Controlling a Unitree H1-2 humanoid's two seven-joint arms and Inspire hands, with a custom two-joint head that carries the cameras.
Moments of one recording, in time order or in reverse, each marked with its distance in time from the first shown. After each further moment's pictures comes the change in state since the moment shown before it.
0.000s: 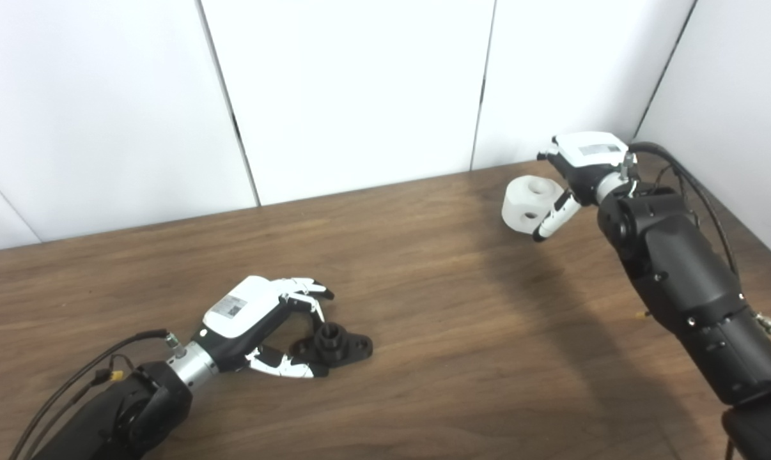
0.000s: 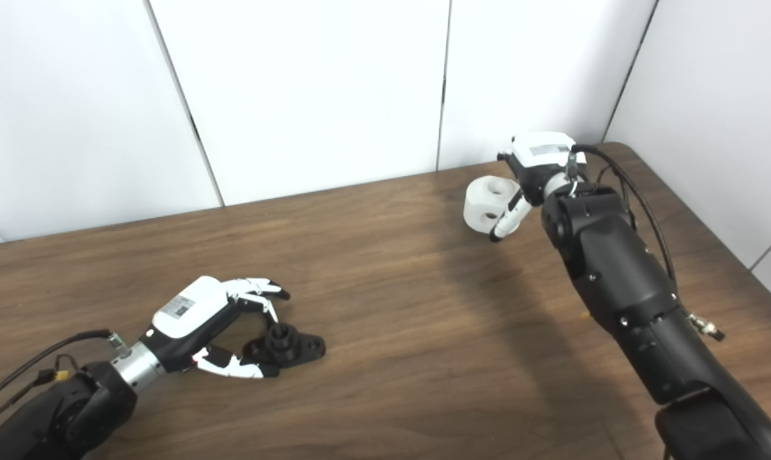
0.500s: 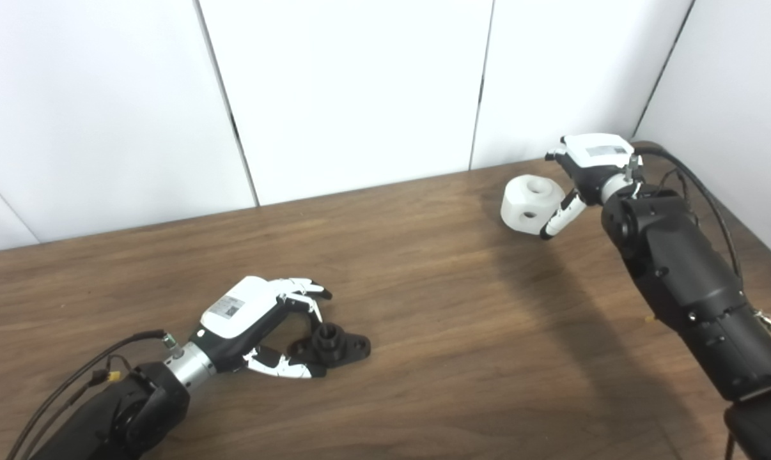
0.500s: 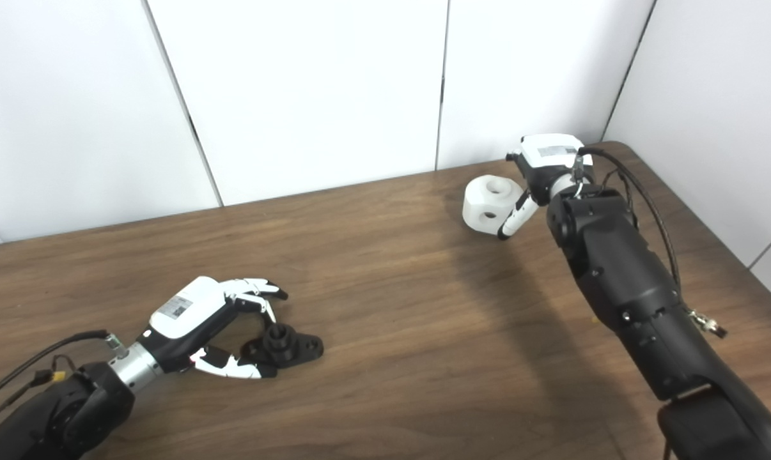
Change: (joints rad) left arm 0.002 0.004 0.002 -0.003 -0.003 0.000 -0.004; right arm -0.002 -0.010 -0.001 0.075 0.037 0.000 -0.101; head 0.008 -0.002
